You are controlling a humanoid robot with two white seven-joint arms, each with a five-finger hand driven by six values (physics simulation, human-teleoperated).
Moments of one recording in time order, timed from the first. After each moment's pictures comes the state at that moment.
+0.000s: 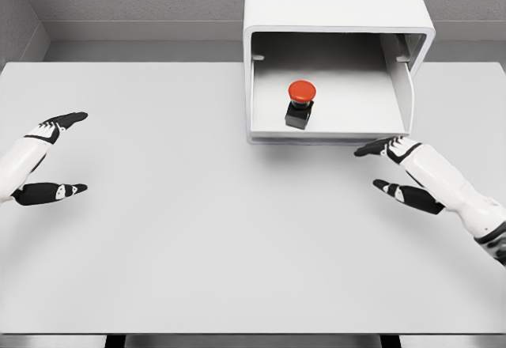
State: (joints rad) left arm 0.05 0.29 0.42 -1.66 -0.33 -0.61 -0.61; right arm 0.10 -0.55 -0.02 -1.75 0.30 -0.61 0.26
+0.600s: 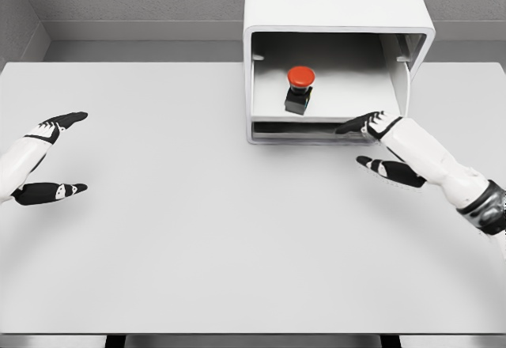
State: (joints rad) left arm 0.05 0.29 0.42 -1.65 -0.33 -0.61 -0.61; right arm -0.07 -0.55 0.09 -1.69 0.32 -0.61 0.26
